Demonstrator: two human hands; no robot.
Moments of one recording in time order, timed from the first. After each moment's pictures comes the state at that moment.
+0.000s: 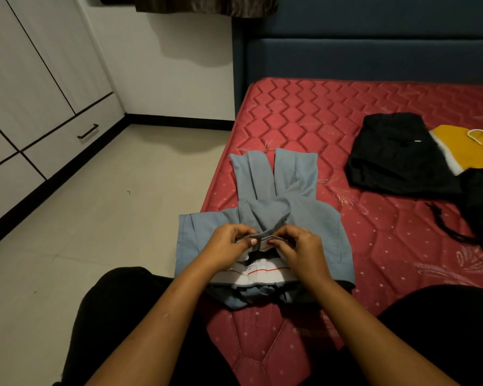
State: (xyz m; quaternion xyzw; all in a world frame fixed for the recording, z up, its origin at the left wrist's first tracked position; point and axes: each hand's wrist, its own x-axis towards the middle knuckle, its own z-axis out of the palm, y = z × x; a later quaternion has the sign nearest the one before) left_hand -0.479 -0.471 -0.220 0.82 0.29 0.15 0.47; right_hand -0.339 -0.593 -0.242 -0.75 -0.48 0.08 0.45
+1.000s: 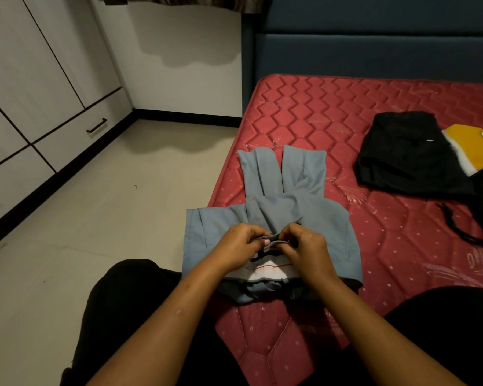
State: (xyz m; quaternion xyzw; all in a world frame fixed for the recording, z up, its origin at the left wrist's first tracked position) left_hand -0.476 -0.478 -0.223 0.84 0.28 0.12 0.45; right_hand -0.343 -0.594 -0.242 -0.75 -0.52 0.05 0.40
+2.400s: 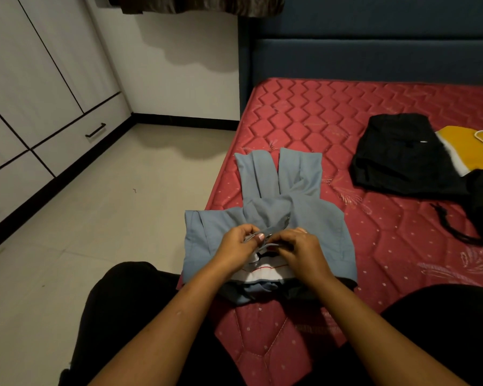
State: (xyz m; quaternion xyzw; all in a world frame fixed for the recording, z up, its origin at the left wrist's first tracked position) left_hand -0.471 -0.488 -0.235 0.73 0.36 0.19 0.55; right_hand -0.338 -0.594 -0.247 -0.73 -0.56 0.05 0.38
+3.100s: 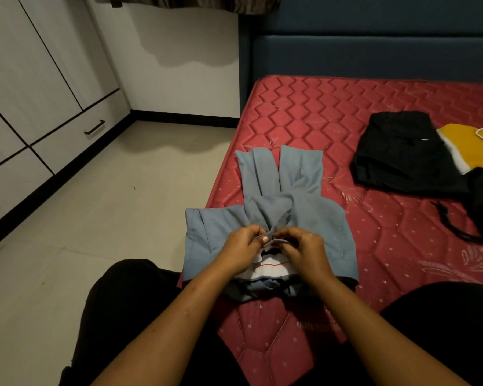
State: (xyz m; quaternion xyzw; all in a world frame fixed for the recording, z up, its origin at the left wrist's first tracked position) left_hand -0.468 -0.491 -0.233 0.82 0.32 0.15 0.45; right_hand -0.337 -0.595 -0.254 -0.73 -0.49 0.12 0.46
